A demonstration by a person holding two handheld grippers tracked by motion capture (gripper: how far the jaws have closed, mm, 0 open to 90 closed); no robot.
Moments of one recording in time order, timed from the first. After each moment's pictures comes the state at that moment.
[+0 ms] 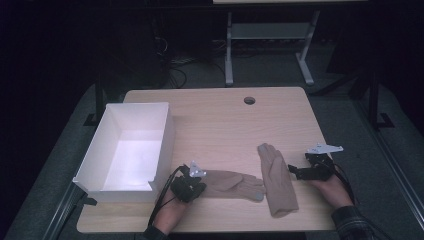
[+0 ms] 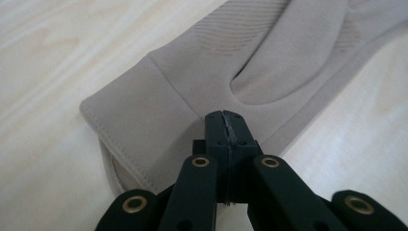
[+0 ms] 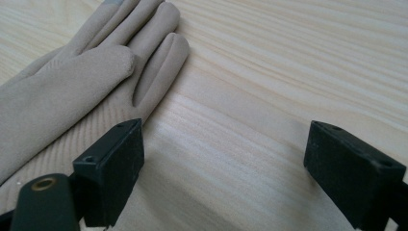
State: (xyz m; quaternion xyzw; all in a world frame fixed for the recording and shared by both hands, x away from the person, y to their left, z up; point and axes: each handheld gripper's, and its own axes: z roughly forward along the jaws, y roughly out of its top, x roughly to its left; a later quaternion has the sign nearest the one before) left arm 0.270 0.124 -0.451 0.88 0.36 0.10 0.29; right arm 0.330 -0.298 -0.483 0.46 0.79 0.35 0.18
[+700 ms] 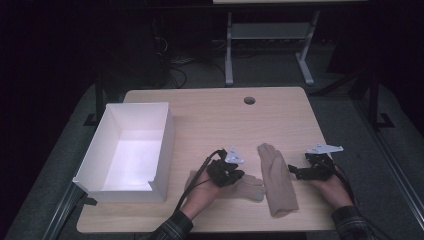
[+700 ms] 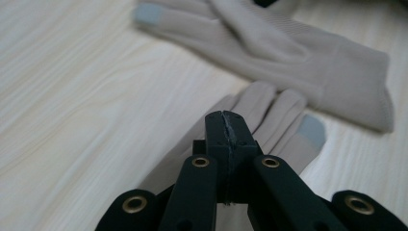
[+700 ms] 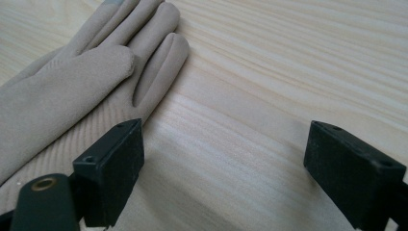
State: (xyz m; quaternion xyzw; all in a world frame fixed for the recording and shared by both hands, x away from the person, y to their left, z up) left arm 0.306 0.023 -0.429 0.90 0.22 0.06 0.36; right arm 0.331 -0.299 -0.483 0.46 0.79 0.35 0.18
